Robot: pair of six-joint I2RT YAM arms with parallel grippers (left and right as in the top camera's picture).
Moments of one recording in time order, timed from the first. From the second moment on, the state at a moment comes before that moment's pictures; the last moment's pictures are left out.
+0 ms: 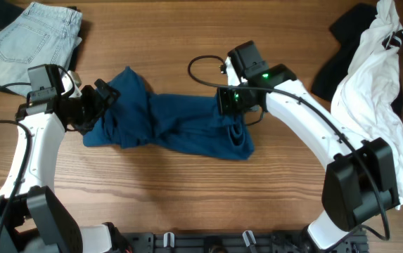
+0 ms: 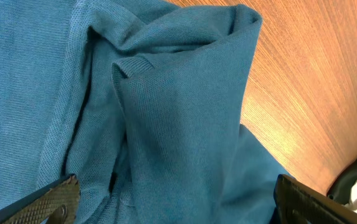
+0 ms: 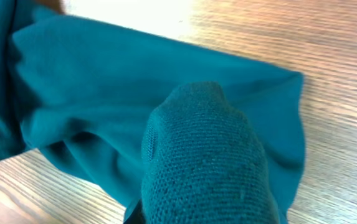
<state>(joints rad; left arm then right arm) 0.26 1.54 1.03 -0.64 0.43 -0.49 0.47 1.80 1.37 -0.78 -0.25 0.33</state>
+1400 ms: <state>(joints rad) 0.26 1.54 1.03 -0.67 0.44 -0.49 0.58 1.81 1.76 -1.34 -0.03 0.20</state>
